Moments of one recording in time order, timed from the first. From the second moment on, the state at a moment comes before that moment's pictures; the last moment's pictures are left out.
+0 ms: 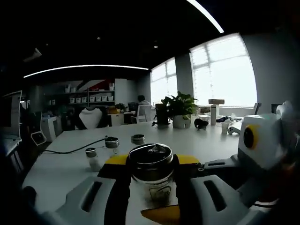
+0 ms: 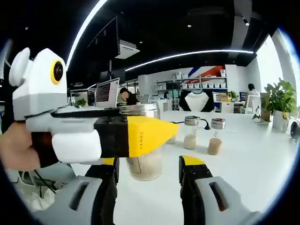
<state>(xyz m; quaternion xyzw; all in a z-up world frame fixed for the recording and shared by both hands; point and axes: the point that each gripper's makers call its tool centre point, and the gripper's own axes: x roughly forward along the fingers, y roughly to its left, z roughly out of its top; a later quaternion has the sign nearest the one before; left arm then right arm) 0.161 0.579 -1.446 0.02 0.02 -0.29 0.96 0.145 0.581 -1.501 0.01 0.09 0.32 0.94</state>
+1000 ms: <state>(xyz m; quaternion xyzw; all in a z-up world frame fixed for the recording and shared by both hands) 0.201 0.679 -1.493 0.05 0.03 -0.23 0.97 0.156 0.517 -1.500 0.01 0.10 0.27 0.96</state>
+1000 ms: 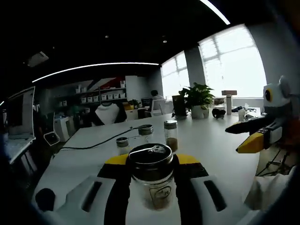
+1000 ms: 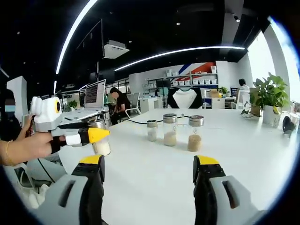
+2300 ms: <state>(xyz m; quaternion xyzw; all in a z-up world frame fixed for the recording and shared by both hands) 0.240 0.732 -1.549 0.04 0.05 -0.20 0.98 0.151 0.479 -1.523 0.03 0.14 0.23 0.96</state>
